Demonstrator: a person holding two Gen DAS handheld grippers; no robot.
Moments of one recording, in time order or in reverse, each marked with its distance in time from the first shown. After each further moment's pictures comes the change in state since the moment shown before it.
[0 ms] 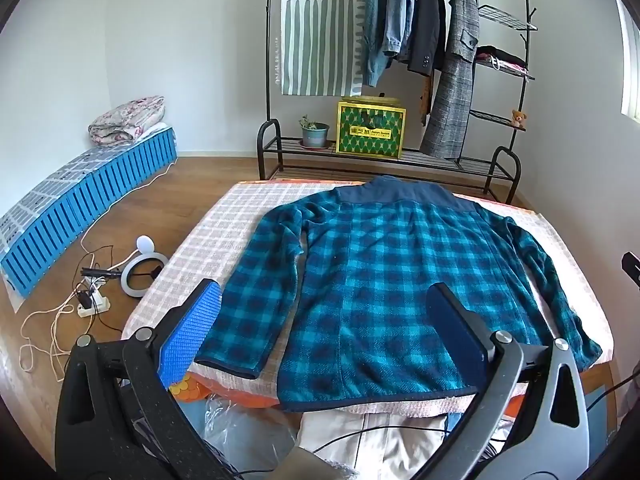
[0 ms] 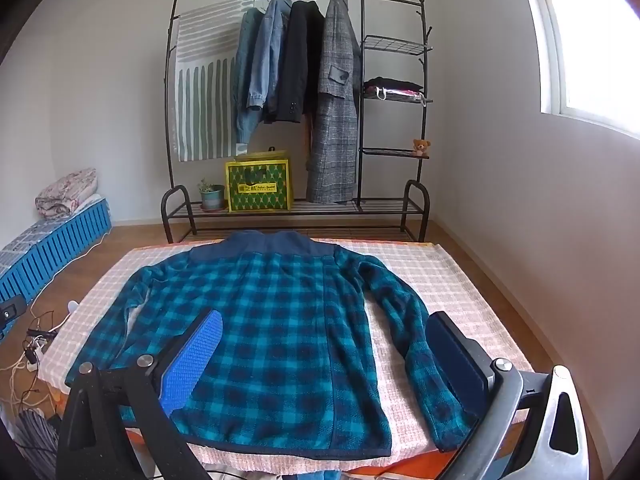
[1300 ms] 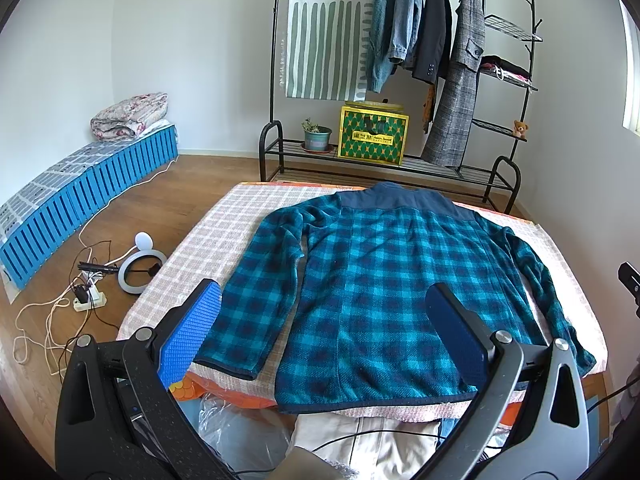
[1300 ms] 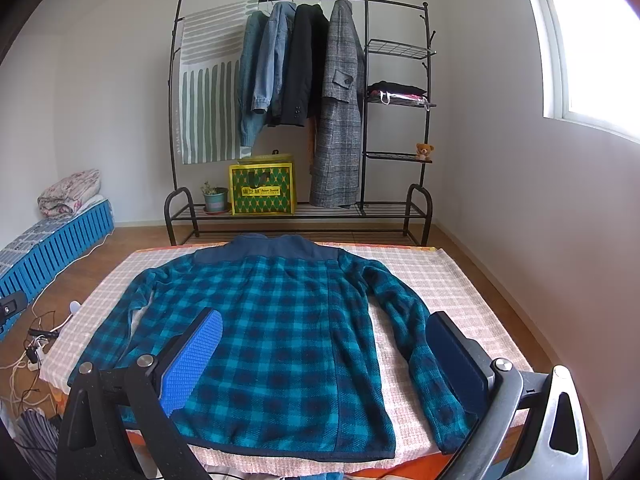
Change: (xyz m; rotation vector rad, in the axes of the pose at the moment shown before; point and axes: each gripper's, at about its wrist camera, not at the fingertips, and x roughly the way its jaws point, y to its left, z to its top) left arm -0.003 0.006 0.004 -0.021 -0.007 -0.007; right arm -0.005 0.008 0.004 -0.010 -0.009 0.002
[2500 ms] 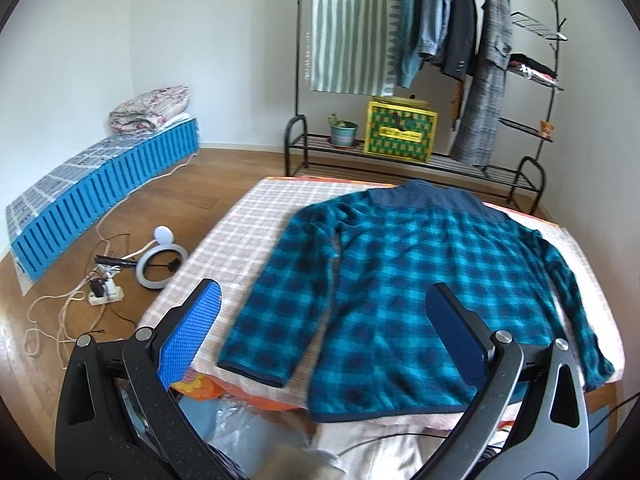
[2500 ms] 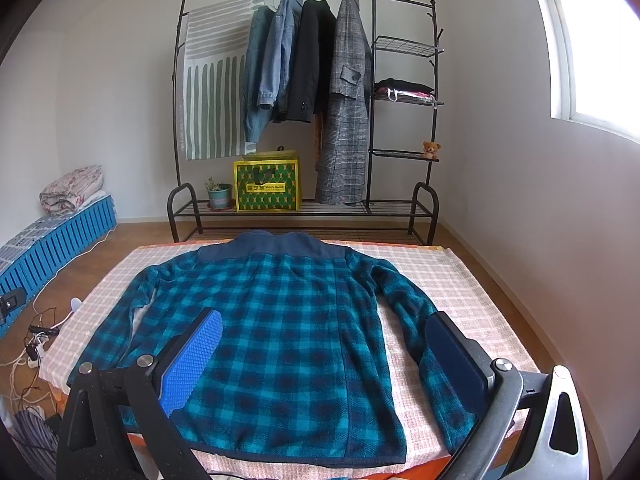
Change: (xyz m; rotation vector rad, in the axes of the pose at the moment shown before) left arm 0.028 0.023 0.007 -0.005 0.012 0.087; right arm 0.018 0.013 0.002 -0.009 0.011 0.015
